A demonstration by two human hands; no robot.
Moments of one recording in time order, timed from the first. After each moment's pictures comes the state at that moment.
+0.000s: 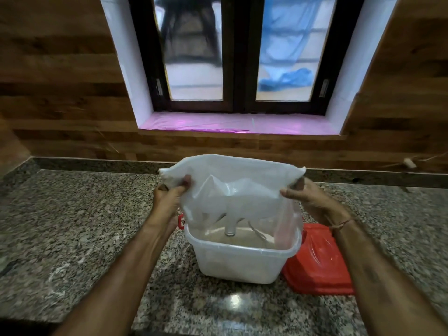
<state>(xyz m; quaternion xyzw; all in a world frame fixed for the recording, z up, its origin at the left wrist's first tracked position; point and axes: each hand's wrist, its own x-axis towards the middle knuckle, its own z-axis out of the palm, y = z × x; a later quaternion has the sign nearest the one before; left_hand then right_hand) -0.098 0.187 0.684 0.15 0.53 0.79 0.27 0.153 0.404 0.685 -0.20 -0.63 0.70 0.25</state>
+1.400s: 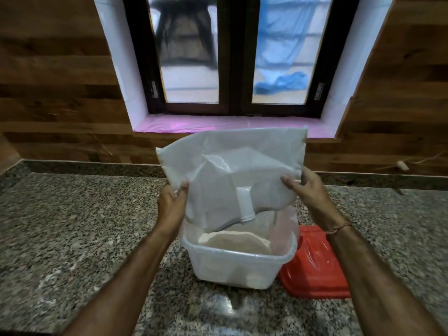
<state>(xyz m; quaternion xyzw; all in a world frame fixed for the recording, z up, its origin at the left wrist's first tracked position) -0.098 0.194 0.662 0.24 0.68 0.67 0.17 0.149 0.408 0.686 -0.23 -0.66 0.60 0.38</state>
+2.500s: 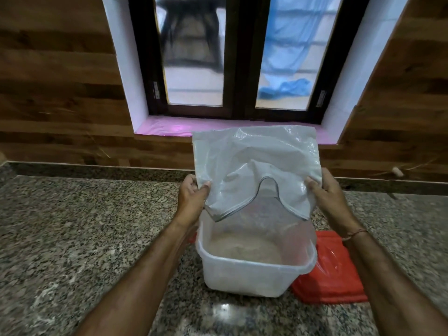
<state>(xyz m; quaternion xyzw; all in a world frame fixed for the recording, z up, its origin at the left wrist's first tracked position) -0.130 0.225 0.671 0.23 0.60 0.72 0.28 0.138 0.399 0.697 -0.34 -0.70 0.47 0.42</state>
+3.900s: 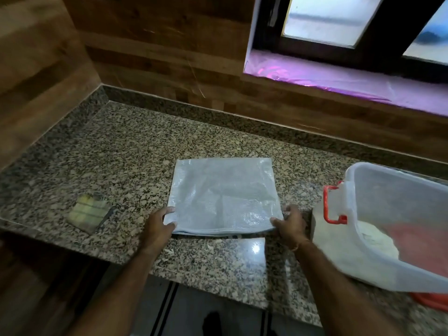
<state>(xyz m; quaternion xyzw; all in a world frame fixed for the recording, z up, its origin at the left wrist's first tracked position) -0.385 -0.090 0.461 0.13 0.87 0.42 0.23 -0.157 0.184 0.490 -0.57 -0.67 0.47 0.11</state>
